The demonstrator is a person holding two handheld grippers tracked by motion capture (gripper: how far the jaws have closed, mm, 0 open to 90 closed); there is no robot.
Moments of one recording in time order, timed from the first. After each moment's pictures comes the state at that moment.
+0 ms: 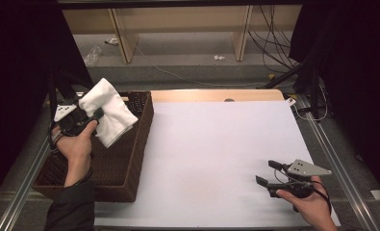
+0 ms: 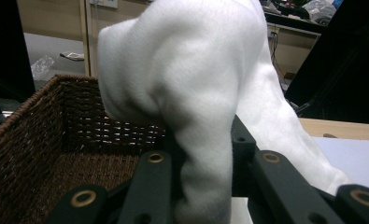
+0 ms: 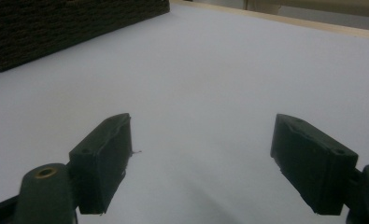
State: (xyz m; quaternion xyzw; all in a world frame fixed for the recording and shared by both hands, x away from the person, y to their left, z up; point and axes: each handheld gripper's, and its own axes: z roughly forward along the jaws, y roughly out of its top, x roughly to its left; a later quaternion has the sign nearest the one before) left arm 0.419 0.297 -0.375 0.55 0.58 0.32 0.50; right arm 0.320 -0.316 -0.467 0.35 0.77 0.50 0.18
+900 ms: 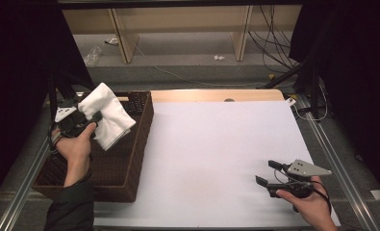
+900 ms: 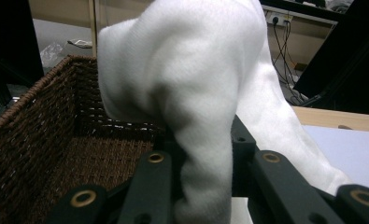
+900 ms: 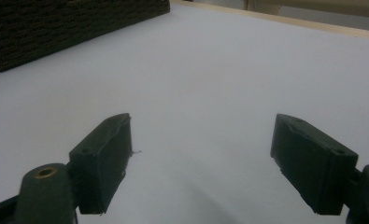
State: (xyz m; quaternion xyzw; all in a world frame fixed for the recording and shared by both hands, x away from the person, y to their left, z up) left arm 0.422 0.303 -0.386 0.56 0.60 0.31 0.48; right arm 0.320 -0.315 -0.467 0.34 0.77 0.50 0.18
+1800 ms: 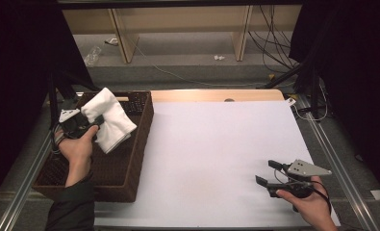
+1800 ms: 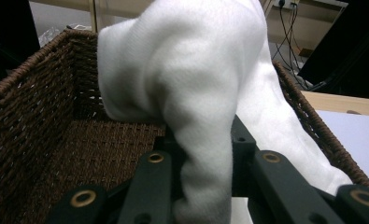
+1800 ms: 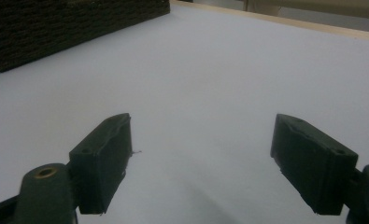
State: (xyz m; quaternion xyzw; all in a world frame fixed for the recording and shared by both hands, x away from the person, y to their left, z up) left arm 0.427 0.304 -0.398 0.58 0.61 0.30 0.46; right arm 0.320 -0.315 -0.467 0.34 0.77 0.50 0.18
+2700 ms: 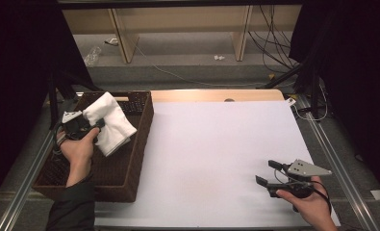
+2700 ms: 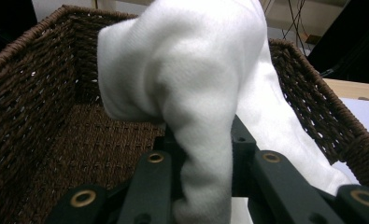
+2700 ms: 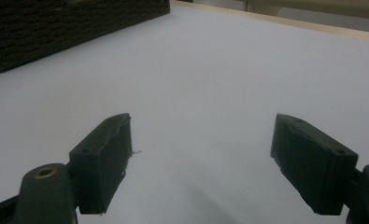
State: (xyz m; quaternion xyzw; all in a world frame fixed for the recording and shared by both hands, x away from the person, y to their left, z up) left arm 0.430 0.307 -0.409 0.58 0.62 0.28 0.44; right arm 0.320 -0.315 -0.467 0.35 0.77 0.50 0.18
